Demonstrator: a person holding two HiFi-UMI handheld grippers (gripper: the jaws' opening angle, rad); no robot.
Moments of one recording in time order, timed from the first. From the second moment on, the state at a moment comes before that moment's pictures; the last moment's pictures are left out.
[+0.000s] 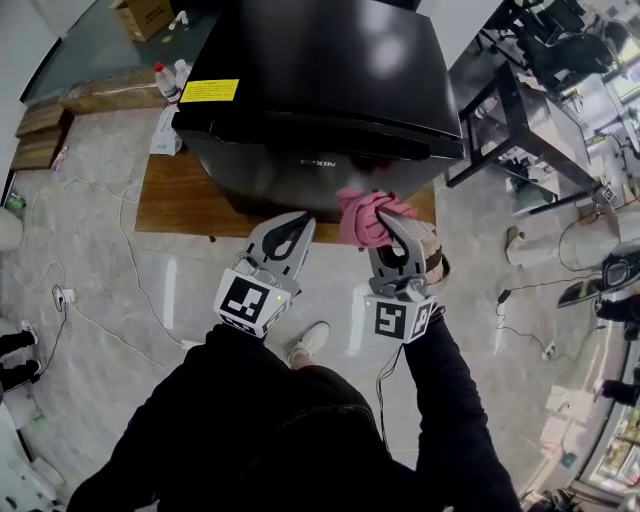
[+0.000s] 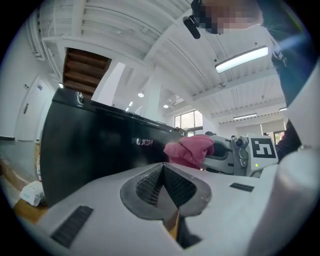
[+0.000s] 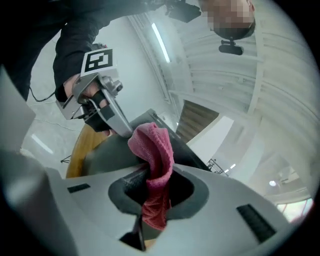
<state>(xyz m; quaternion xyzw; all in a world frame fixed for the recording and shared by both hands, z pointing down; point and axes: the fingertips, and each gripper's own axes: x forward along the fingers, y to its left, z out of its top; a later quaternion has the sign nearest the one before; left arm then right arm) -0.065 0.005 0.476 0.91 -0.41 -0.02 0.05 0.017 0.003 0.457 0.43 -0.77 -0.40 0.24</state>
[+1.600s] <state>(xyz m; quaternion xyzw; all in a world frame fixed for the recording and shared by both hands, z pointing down) 0.000 -0.027 0.645 0.88 -0.44 0.08 0.13 0.048 -0.052 0.750 0.23 -0.81 -0.35 0.40</state>
